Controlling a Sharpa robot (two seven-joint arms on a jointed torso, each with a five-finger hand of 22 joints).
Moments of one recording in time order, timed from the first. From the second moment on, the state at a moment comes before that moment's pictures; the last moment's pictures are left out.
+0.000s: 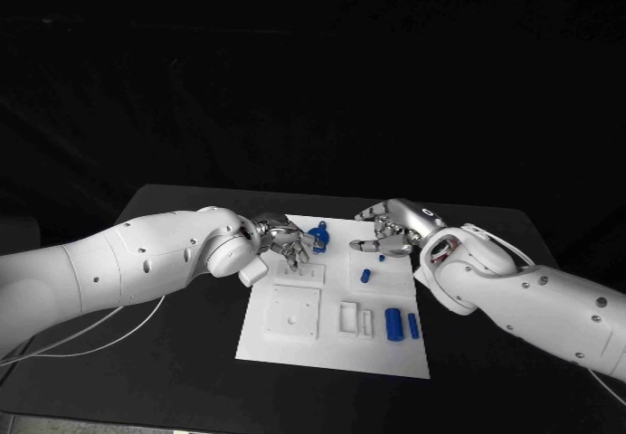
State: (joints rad) left arm 1.31 -0.66 -0.17 1.26 -0.43 -0.03 -0.18; left_hand 1.09 0.12 0.08 -0.20 0.66 1.14 0.05 0.07 0.73 1.34 -0.04 0.48 0.23 1.21 -0.08 1.11 0.29 0.02 0.91 -0.10 0.95 0.46; right arm 1.07 -0.69 0.12 1.45 -1.49 -0.42 -0.16; right_hand 1.28 -0.17 -0.03 0.14 0.47 0.91 0.12 0.06 0.06 1.14 0.02 0.95 0.86 1.35 -0.05 0.80 1.00 0.13 1.47 -0.07 0.23 1.16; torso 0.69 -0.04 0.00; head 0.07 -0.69
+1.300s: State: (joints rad) left arm 1.31 -0.53 -0.23 1.15 -0.85 -0.09 -0.50; left_hand 1.07 0.10 0.07 -0.21 0.67 1.19 0.05 0.07 0.73 1.42 -0.05 0.44 0.22 1.28 -0.11 1.10 0.33 0.02 1.00 -0.13 0.85 0.47; right arm 1.10 -0.75 0.23 1.30 -0.67 -0.49 0.23; right_hand 1.24 -0.07 0.11 0.01 0.63 0.97 0.15 0.06 0.06 1.10 0.13 0.07 0.06 1.13 0.12 0.07 0.06 0.11 1.03 0.15 0.07 0.07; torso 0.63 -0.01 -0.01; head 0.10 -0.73
